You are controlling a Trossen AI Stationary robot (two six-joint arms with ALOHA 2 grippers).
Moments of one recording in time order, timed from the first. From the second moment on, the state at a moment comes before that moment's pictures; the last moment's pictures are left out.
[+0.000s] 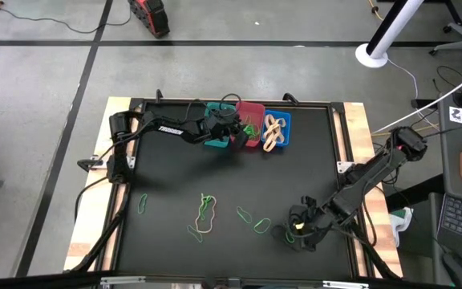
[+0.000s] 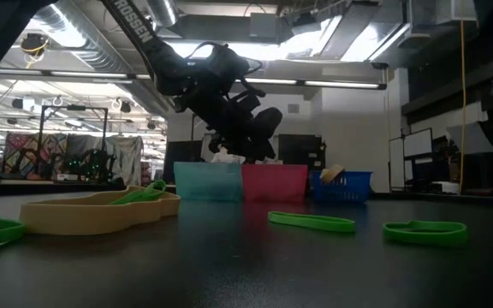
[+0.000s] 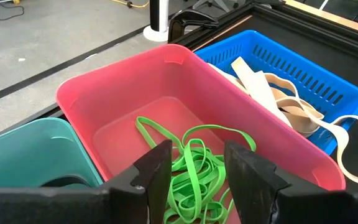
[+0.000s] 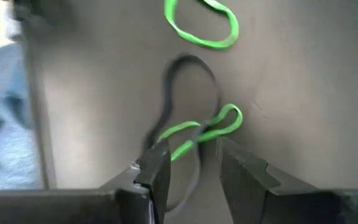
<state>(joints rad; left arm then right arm) 0.36 1.96 1.09 0.35 -0.29 -0.26 0.75 1.40 0.84 -0.54 0.13 0.96</state>
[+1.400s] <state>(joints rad) 0.31 1.91 1.09 0.35 -0.29 -0.17 0.62 1.60 0.88 -0.59 -0.01 0.70</state>
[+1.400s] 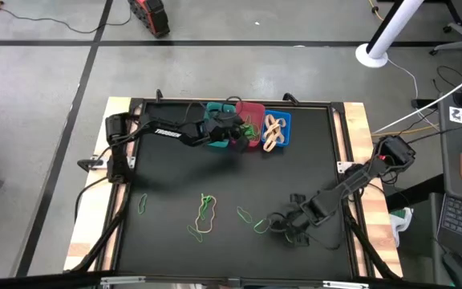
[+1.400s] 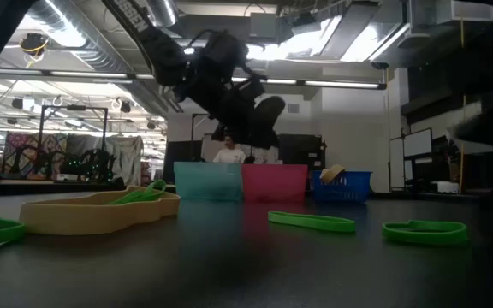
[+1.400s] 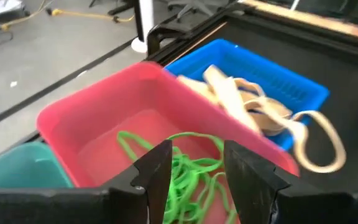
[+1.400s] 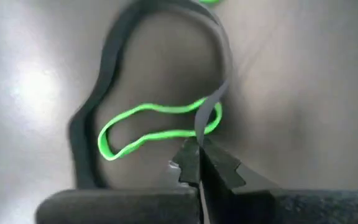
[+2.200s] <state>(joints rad) 0.15 1.37 1.09 -0.25 -0.29 -0.17 0.18 1.60 1.32 -0.80 0.22 -0.44</state>
